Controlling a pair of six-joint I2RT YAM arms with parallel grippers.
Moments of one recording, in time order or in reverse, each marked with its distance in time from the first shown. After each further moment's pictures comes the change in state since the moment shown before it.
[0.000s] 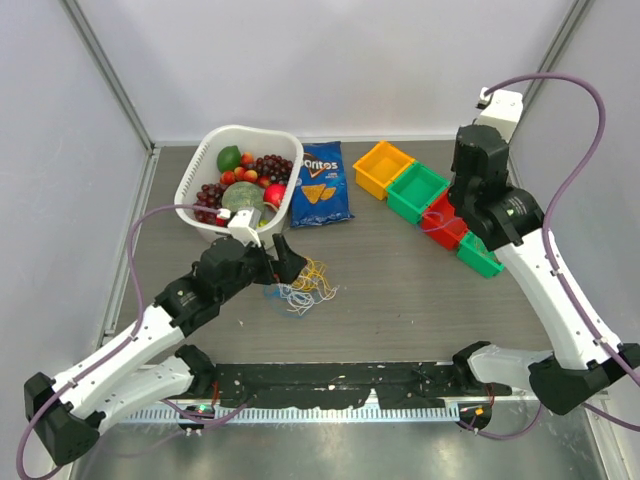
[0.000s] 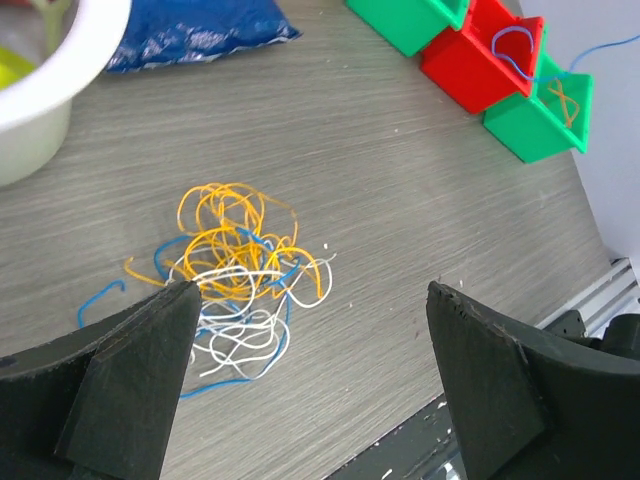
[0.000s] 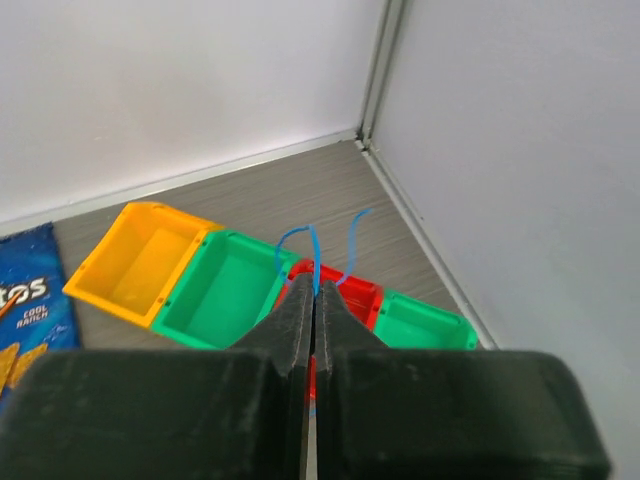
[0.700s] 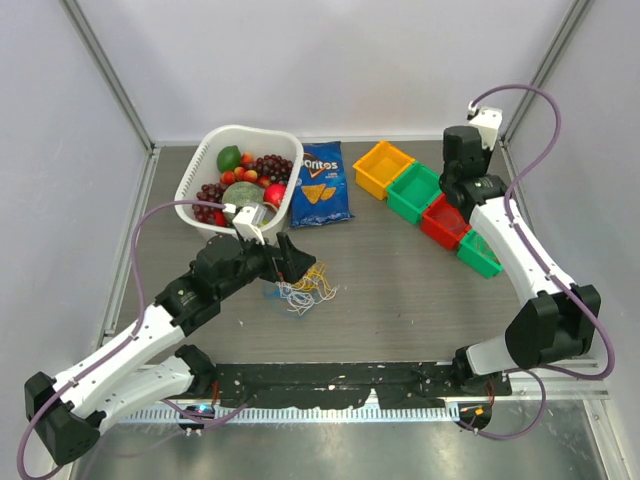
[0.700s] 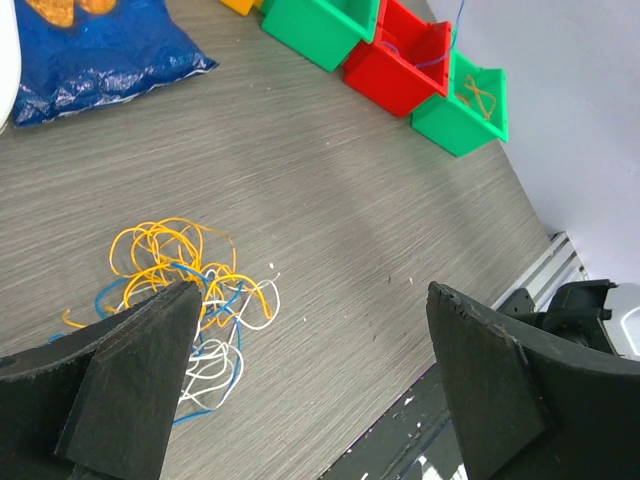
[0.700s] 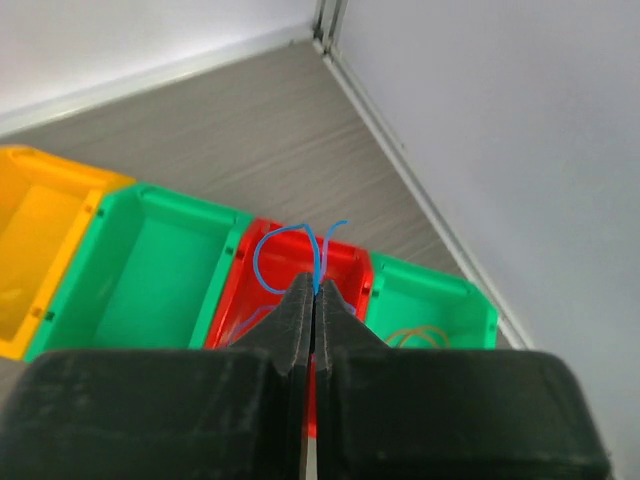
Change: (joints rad) left arm 0.000 0.029 0.021 0.117 0.135 0.049; right arm -0.260 0.222 -0.145 0.184 -0.108 0.026
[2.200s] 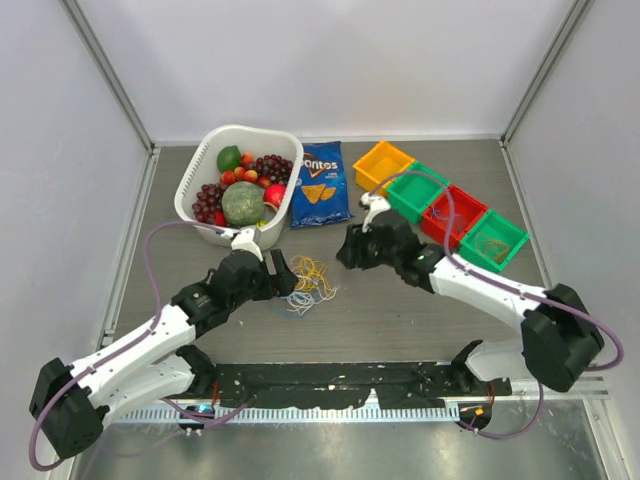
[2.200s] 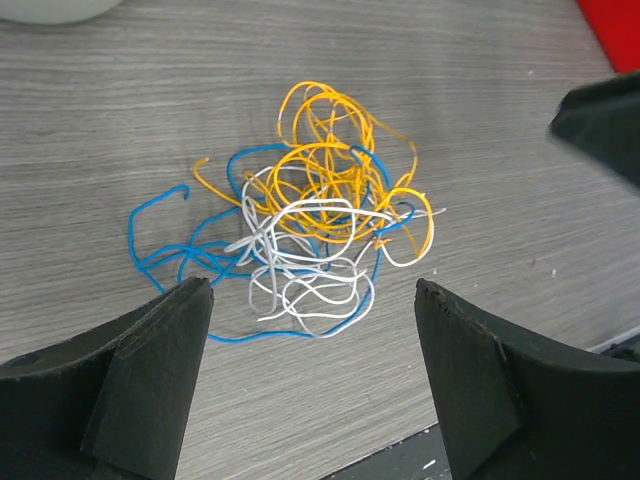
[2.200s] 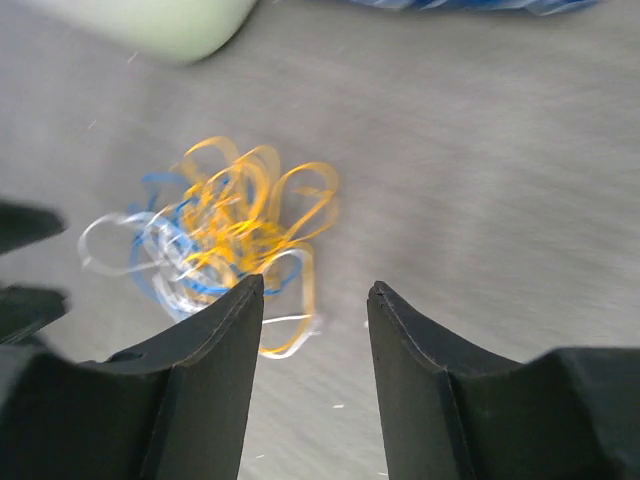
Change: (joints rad) left arm 0.000 0.016 -0.146 -0.152 -0.196 -0.162; right arm 0.418 -0.134 -0.525 0.206 -0.760 0.286
